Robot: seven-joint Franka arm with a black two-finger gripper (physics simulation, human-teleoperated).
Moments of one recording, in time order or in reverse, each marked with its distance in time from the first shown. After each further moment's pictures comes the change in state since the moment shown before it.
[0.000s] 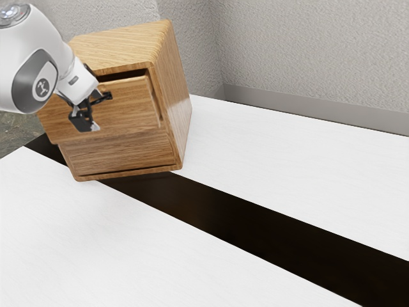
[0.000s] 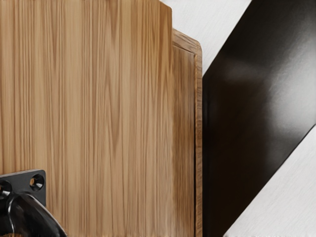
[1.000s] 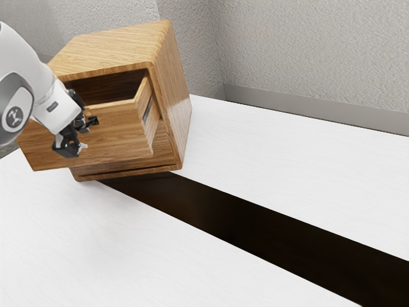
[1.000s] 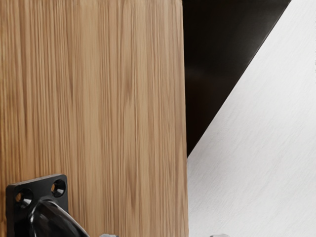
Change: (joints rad) arm -0.034 -0.322 0.024 -0.330 -0.071 0.000 0.031
